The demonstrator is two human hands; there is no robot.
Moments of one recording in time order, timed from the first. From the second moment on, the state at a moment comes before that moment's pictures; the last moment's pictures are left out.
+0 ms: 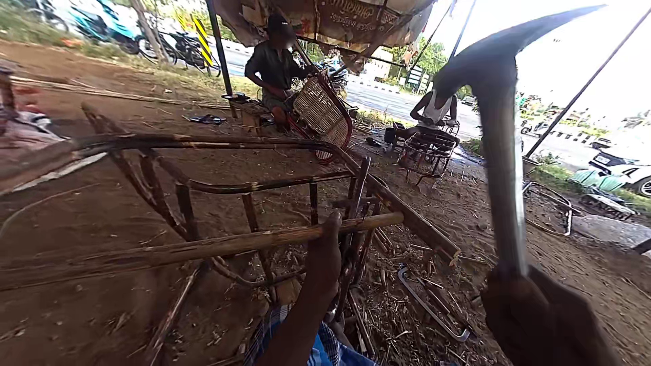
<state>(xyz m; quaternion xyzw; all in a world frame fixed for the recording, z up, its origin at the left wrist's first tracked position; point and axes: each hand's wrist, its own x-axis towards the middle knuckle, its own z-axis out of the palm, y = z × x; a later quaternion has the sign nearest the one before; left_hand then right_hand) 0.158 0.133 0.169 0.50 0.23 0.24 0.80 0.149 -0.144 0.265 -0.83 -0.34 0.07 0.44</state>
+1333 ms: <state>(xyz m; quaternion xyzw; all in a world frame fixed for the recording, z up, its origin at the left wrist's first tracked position) 0.162 0.131 0.169 0.51 0.22 0.23 0.80 0.140 -0.164 0.310 -0.72 -0.23 -0.02 0.66</state>
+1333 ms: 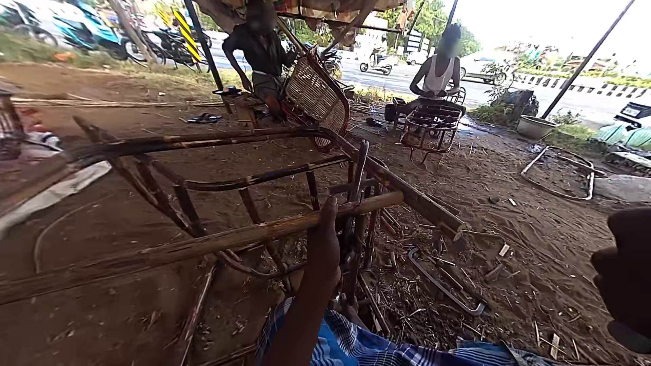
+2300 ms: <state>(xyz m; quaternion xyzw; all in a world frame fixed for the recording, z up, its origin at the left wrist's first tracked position) 0.171 0.130 0.174 0.48 0.20 0.29 0.80 0.158 -0.152 0.286 -0.70 -0.21 0.36 0.58</state>
